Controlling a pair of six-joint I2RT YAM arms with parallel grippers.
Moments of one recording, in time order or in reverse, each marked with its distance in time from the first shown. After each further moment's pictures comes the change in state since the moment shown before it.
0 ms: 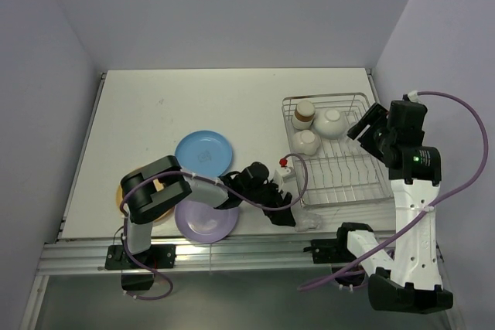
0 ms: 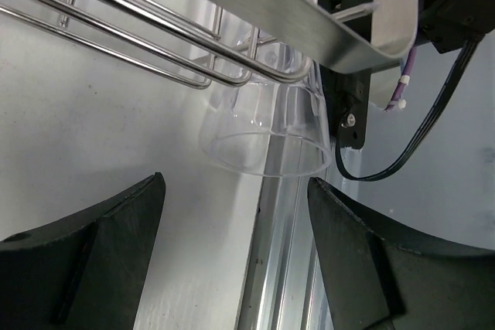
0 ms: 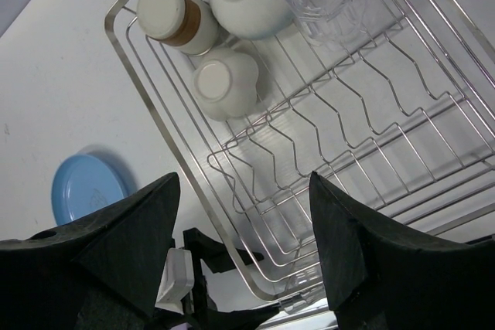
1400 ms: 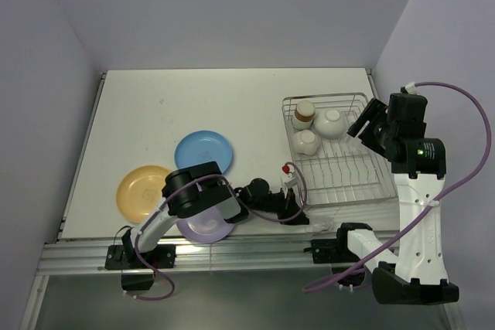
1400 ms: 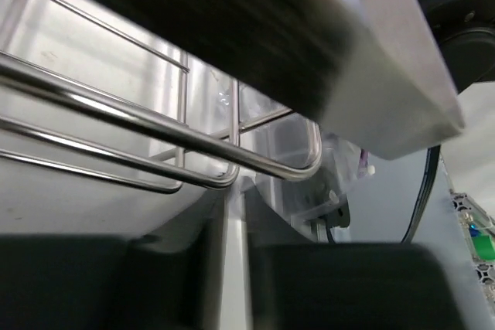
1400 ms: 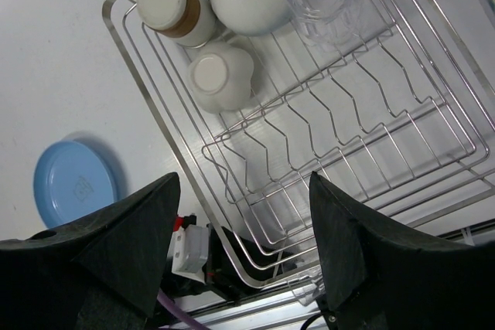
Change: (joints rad) left arm -0.057 0.341 0.011 0.735 -0.022 -0.246; right arm 0.045 0.053 0.115 -0.084 0.037 -0.049
